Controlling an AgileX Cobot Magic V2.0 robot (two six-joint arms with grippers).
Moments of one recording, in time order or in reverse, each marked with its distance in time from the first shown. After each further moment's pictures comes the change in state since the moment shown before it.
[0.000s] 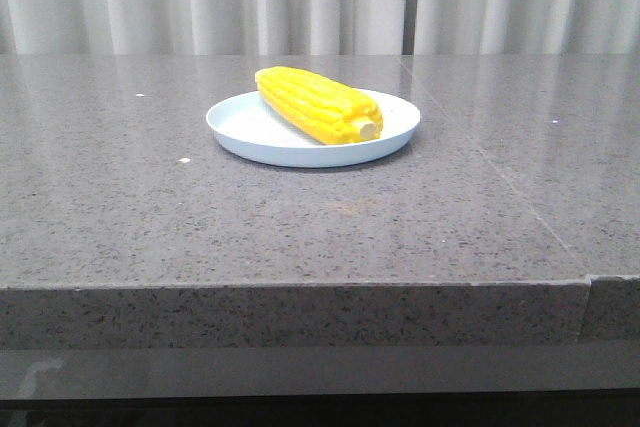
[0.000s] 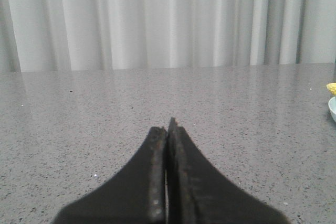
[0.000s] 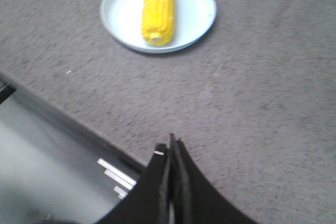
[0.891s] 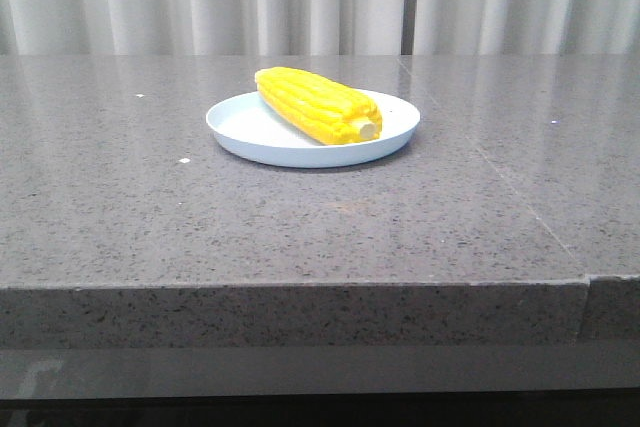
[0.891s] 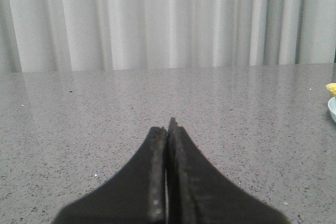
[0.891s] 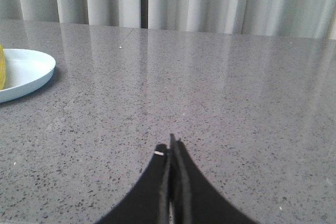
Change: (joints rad) left arm 0.000 0.000 0.000 0.000 0.000 0.000; right arm -0.406 -0.556 0.819 -0.005 -0.754 0.000
